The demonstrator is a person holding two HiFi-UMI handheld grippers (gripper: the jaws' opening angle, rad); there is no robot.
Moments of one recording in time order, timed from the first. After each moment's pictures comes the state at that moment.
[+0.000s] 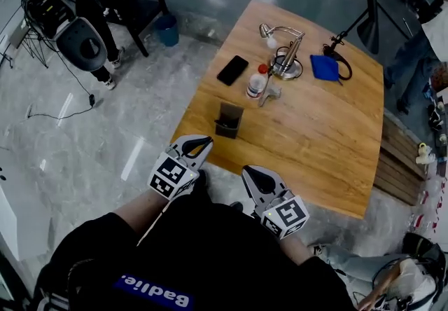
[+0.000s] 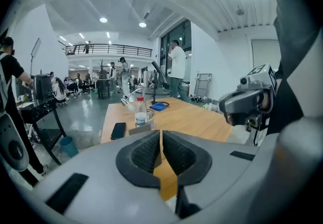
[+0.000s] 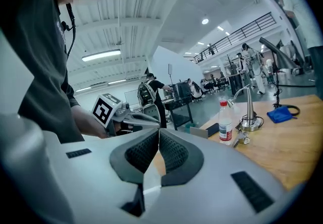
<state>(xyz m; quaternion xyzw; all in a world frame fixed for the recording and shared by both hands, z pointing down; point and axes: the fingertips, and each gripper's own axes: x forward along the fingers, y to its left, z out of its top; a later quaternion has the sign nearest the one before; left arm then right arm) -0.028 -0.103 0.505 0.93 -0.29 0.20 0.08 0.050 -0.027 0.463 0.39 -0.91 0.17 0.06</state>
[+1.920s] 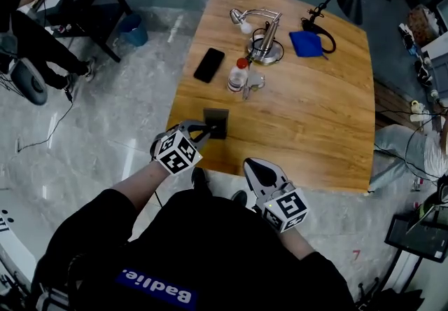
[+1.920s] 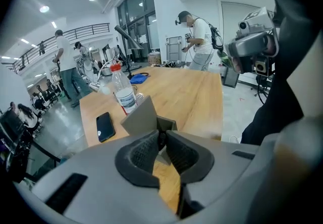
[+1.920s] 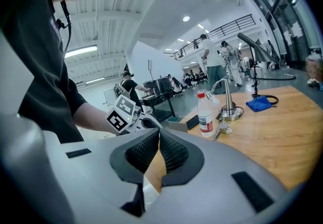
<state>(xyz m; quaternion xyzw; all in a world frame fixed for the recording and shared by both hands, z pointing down) 0.005 -0.179 0.611 0.91 -0.12 0.40 0.00 0.073 -0.076 0.492 0.48 -0.85 0.22 0.07</state>
